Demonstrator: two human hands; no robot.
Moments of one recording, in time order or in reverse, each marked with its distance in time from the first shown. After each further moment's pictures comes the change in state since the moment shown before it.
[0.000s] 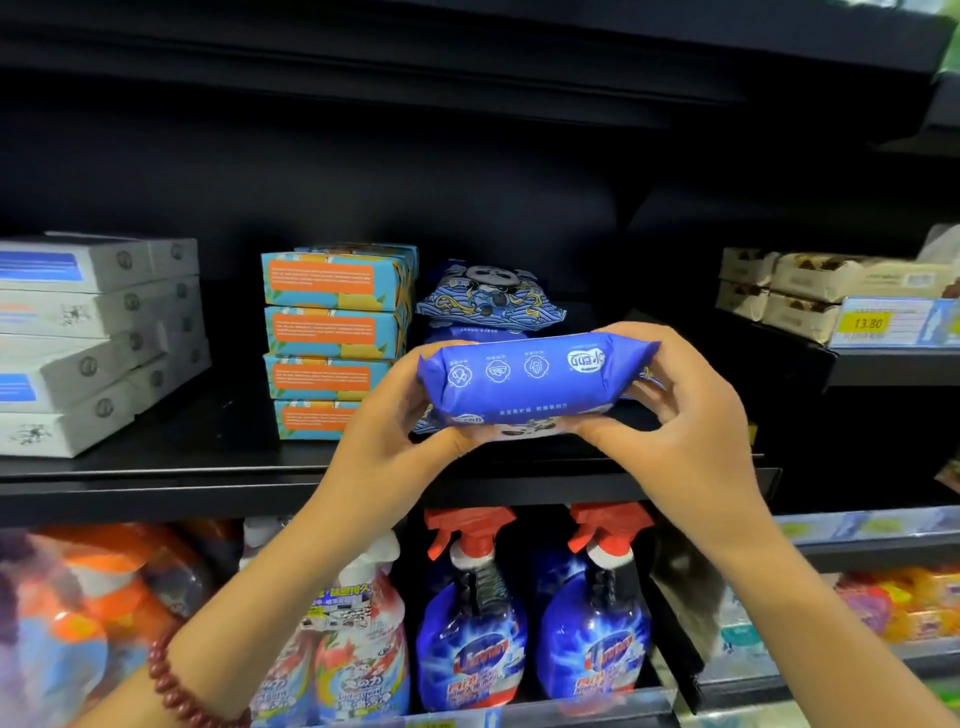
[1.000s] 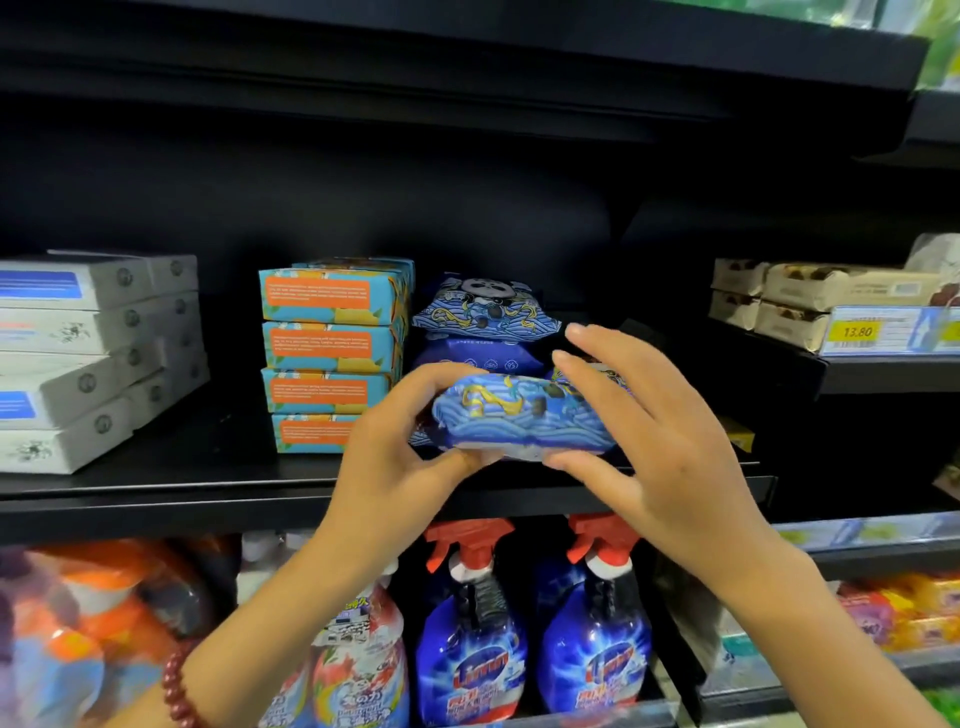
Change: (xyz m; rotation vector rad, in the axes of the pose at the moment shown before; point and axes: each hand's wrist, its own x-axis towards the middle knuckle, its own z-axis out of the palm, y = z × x) left_hand -0.004 0.011 0.009 0.107 0.086 0.040; right_hand -0.001 0.016 -0.007 -0.684 -0.112 -0.502
